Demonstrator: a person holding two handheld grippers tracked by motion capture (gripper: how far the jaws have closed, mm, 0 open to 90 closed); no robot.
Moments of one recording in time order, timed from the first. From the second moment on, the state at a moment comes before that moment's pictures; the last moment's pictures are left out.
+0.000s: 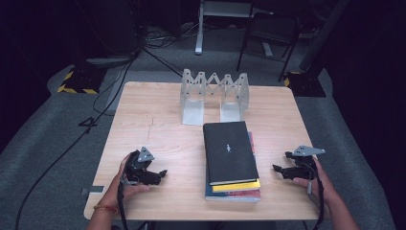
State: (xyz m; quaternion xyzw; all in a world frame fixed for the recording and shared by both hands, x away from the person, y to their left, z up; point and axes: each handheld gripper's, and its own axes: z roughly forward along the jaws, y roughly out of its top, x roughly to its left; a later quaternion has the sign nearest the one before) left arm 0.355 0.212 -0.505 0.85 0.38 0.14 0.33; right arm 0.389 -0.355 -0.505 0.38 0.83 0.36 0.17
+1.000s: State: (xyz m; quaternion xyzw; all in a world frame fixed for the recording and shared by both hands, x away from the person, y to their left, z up) left arm 0.348 0.213 -0.505 0.86 0.35 0.13 0.34; right arm 0.343 -0.306 -0.435 0.23 0.86 0.43 0.15
